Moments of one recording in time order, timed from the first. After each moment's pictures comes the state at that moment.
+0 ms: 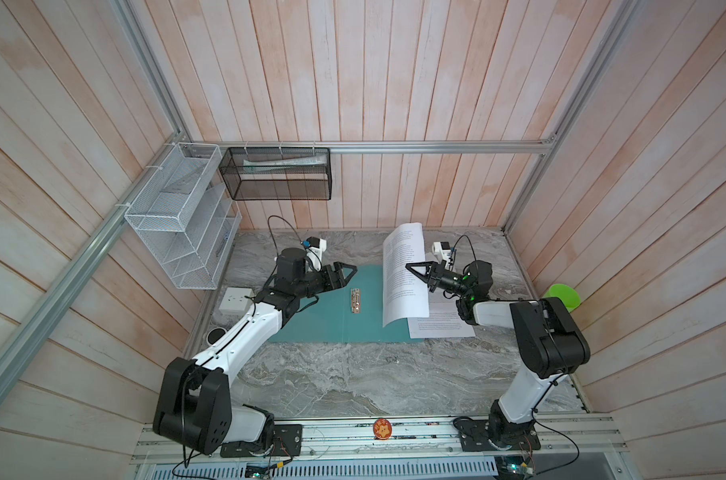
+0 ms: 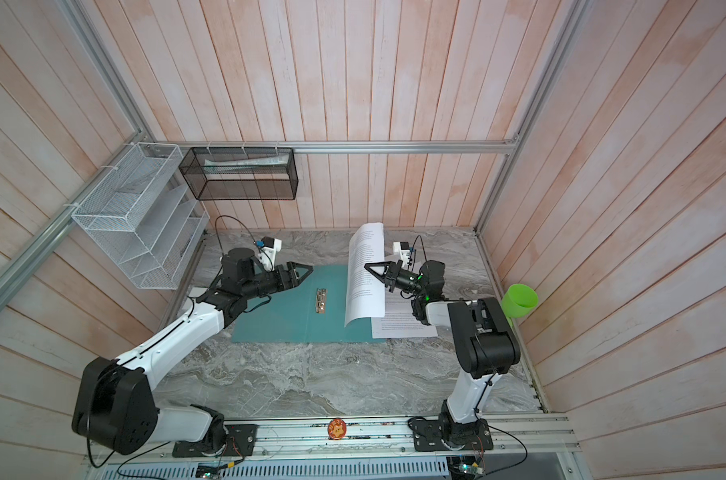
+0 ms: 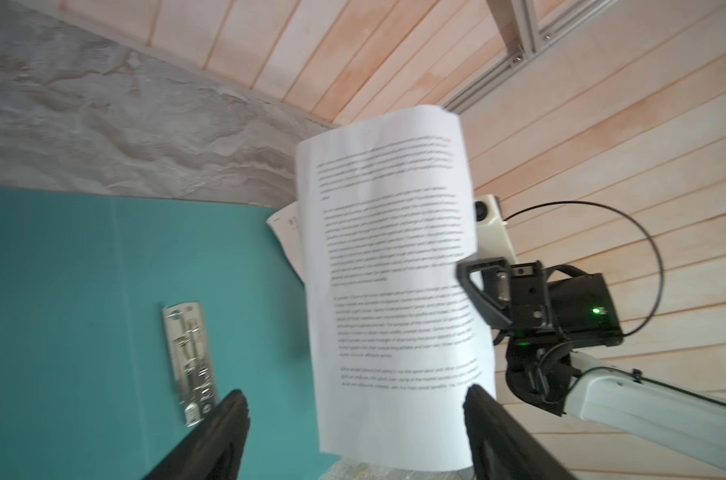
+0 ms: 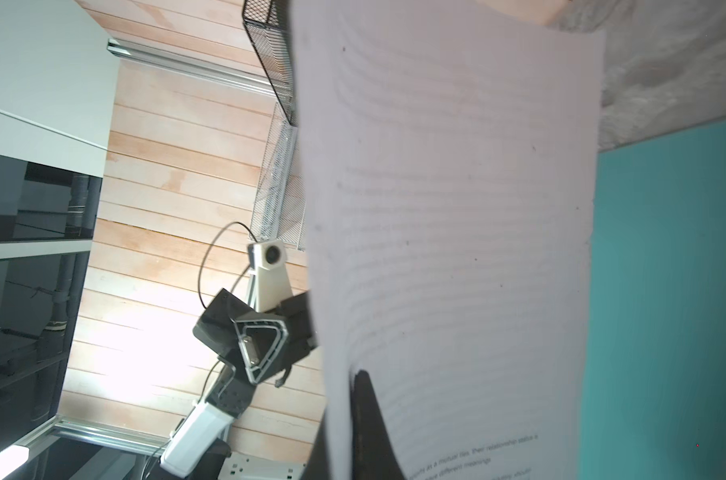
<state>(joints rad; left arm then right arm) -0.28 1.35 0.92 -0.02 0.54 -0.61 0.23 1.79 0.82 1.12 -0.98 1.46</state>
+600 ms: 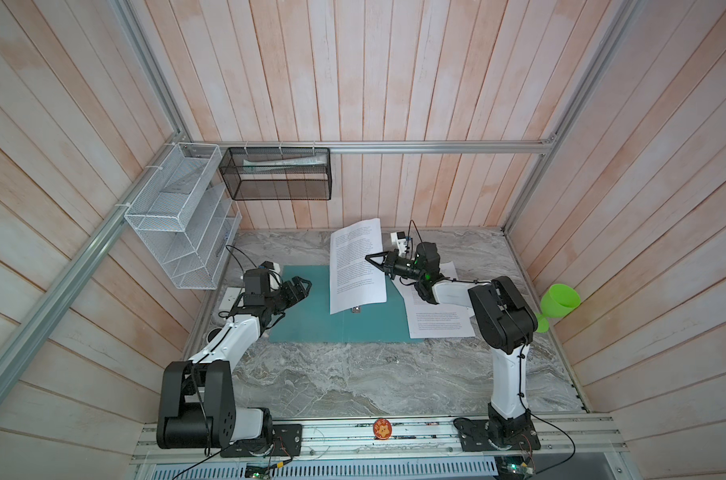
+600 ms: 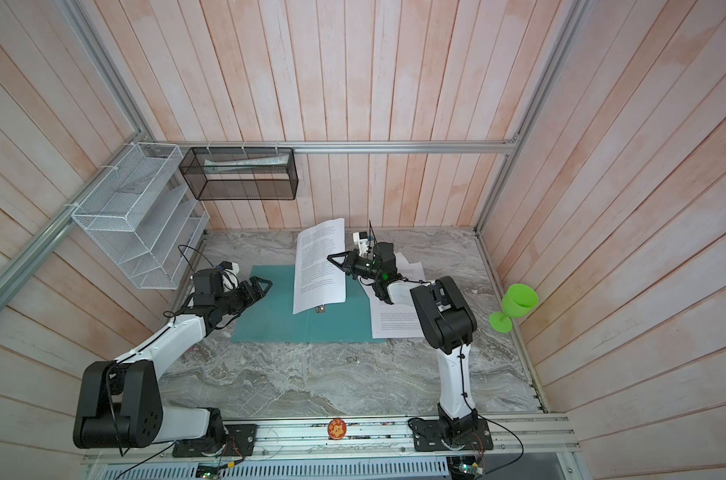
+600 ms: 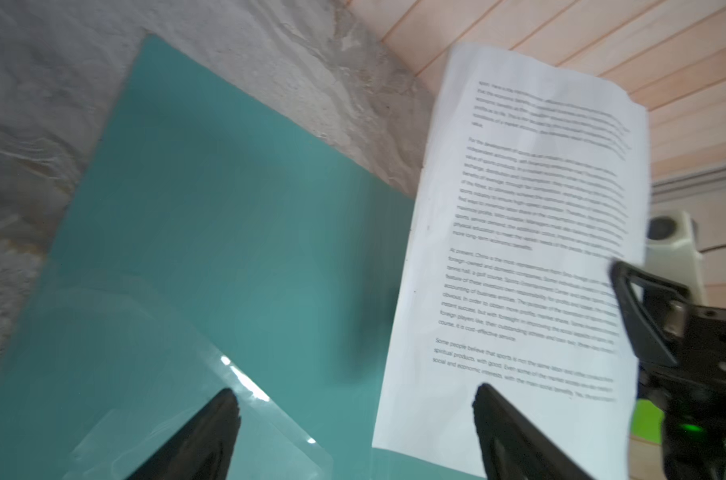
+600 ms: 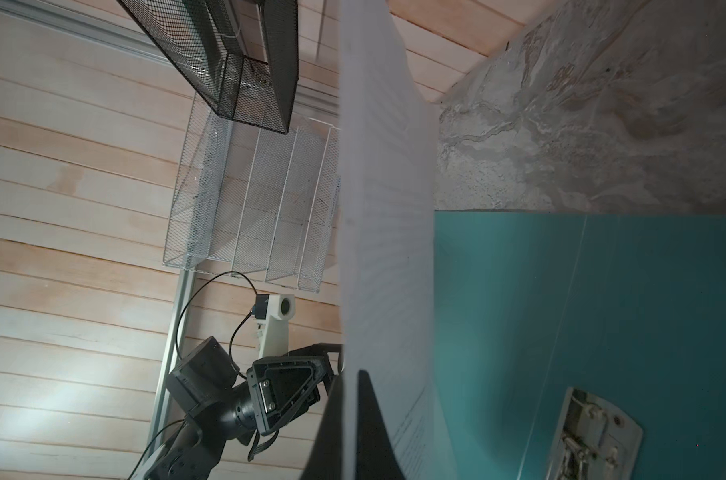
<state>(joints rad) 0.01 1.40 0.76 -0.08 0.40 -0.54 0.46 2.09 1.25 0.78 -0.75 1.21</state>
